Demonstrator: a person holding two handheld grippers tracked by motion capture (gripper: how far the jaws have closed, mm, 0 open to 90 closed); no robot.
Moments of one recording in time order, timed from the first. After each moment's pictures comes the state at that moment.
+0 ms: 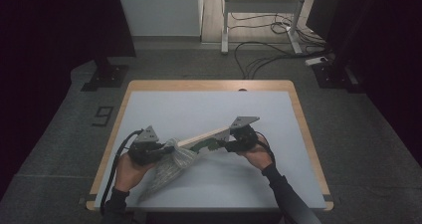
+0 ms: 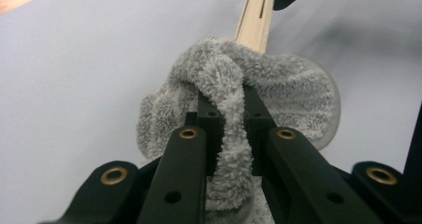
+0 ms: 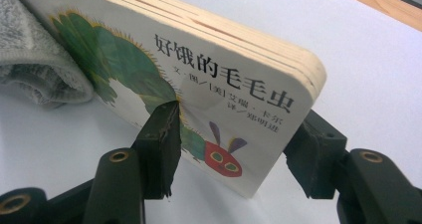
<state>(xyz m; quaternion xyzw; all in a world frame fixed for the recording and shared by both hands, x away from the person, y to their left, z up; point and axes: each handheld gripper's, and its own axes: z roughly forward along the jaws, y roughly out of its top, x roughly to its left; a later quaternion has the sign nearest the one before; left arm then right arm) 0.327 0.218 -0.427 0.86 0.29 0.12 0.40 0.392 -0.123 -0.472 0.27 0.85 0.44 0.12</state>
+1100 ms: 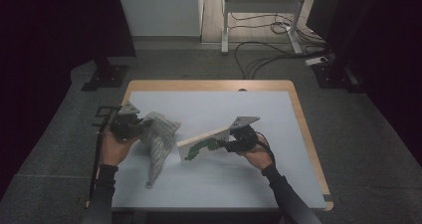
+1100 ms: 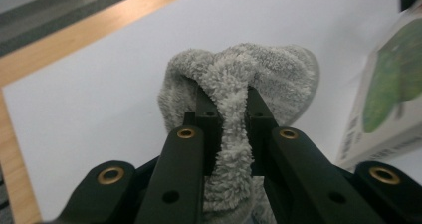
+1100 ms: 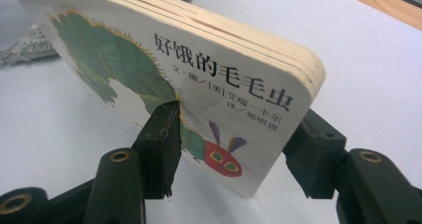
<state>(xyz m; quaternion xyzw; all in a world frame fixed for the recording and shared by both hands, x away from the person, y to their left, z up) 0.388 0.263 -0.406 0.83 0.39 0.19 0.35 0.392 -0.123 -0.472 0.27 0.85 0.44 0.12</state>
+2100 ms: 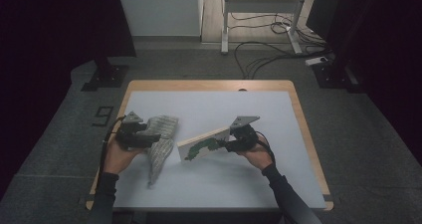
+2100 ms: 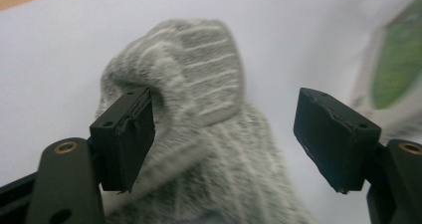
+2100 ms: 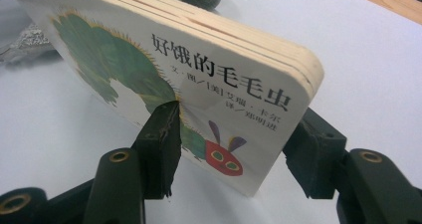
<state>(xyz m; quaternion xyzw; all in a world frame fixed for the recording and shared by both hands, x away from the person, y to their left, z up) 0.372 0.265 -0.434 0.83 0.40 0.15 0.37 0.394 -0.123 -0.472 0.27 0.85 0.44 0.11</state>
